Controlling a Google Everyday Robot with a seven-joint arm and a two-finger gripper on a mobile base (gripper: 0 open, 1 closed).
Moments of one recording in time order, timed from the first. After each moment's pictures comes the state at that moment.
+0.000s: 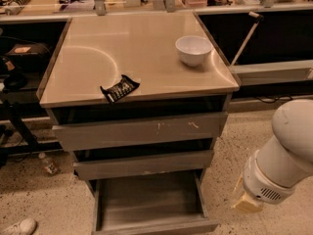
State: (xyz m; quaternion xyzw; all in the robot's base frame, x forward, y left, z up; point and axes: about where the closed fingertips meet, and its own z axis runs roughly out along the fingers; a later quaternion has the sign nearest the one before) arm 0.326 -0.197 0.715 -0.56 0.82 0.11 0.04
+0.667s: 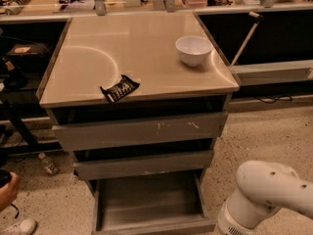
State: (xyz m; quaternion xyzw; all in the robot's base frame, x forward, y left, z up) arm 0.273 -0.164 0.560 -0.50 0.84 0.20 -0.03
